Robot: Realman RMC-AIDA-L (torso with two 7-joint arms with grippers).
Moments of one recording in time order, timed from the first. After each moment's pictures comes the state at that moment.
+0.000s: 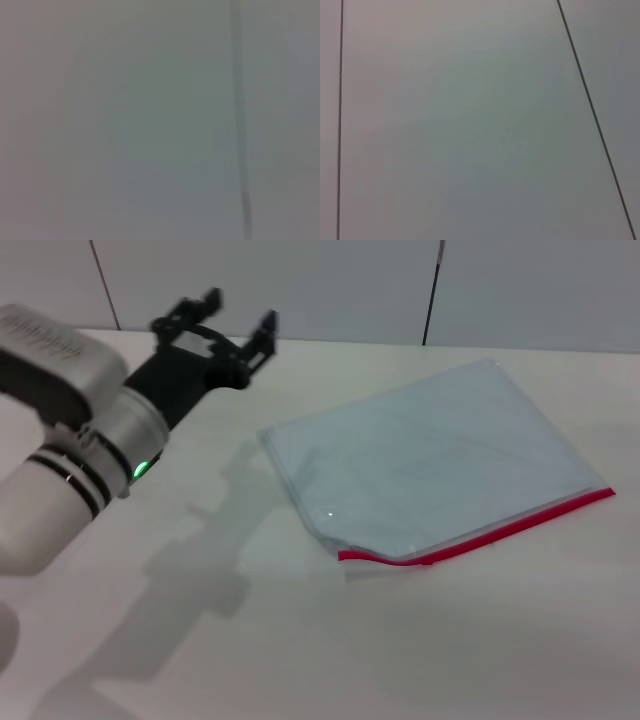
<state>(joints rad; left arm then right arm) -0.39 -1.82 2.37 0.98 2.27 -0.65 -2.99 0.47 2.03 -0.36 0.06 2.22 1.57 -2.80</state>
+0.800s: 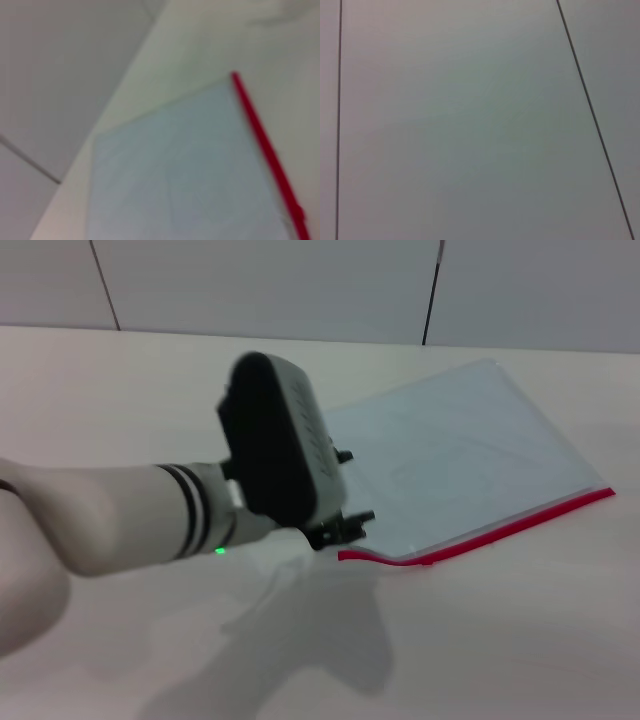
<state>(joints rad) -0.38 -1.82 2.26 1.55 2.68 0.50 -2.70 0.46 2.03 -0.36 0.06 2.22 1.56 -2.80</state>
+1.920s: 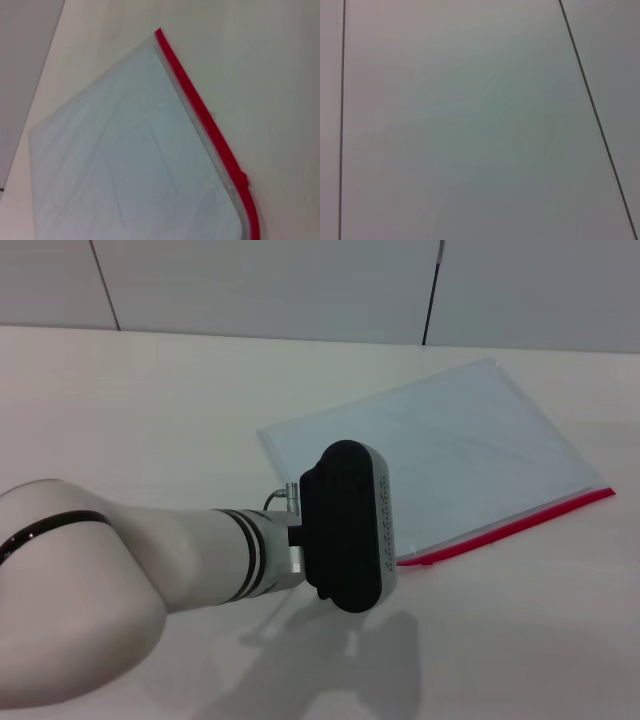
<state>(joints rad) -0.38 -1.99 2.24 1.48 2.82 0.69 -2.47 0.47 2.03 -0.37 0.06 2.22 1.57 -2.80</state>
